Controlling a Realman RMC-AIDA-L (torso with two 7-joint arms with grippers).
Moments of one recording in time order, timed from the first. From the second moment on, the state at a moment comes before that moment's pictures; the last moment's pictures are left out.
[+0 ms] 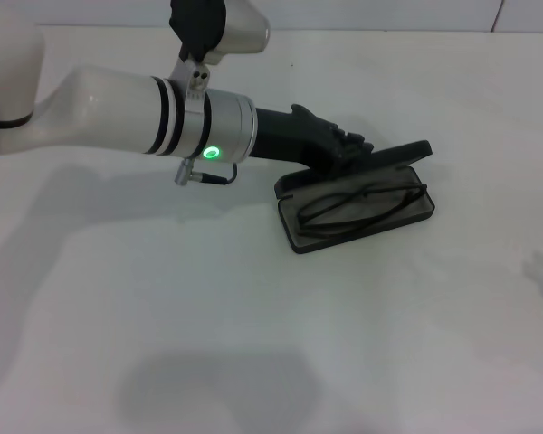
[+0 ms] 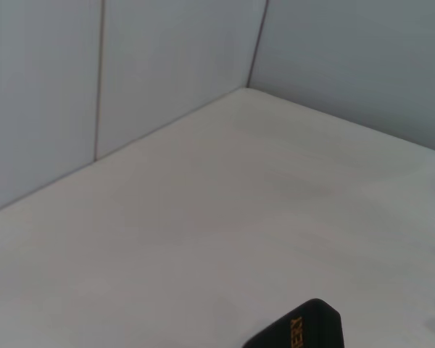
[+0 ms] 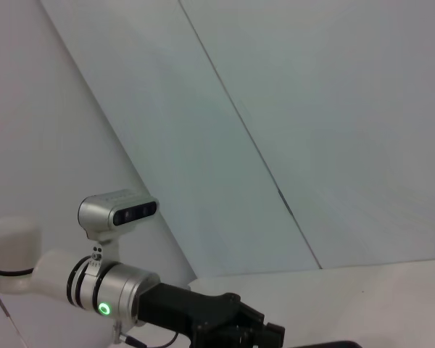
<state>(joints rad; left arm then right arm) -0.92 -2.06 1.60 0.40 1.42 0.92 -1.59 0.23 2.01 -0.17 -0.77 -2.02 -1.99 1.47</state>
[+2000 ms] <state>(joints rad) -0.54 -2.02 1.12 0.64 1.51 1.74 -1.45 0.46 2.03 -0.67 -0.73 -1.82 -2.02 1.44</state>
